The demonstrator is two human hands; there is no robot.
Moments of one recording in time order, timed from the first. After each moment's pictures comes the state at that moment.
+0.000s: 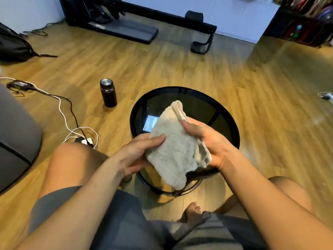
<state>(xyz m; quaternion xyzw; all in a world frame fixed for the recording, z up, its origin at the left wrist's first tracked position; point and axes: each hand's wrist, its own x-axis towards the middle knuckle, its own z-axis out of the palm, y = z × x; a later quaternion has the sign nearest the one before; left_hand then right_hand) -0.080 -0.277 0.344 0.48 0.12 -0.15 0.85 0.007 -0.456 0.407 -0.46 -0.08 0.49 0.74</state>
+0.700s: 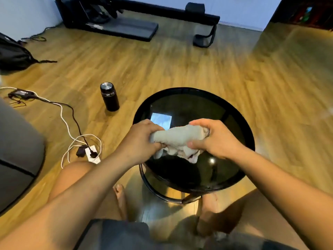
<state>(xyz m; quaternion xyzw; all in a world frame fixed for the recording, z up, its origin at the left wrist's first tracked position) -0.016 -0.243 0.352 0.92 0.06 0.05 0.38 0.076 -0.450 0.380 -0.89 -0.19 0.19 0.36</state>
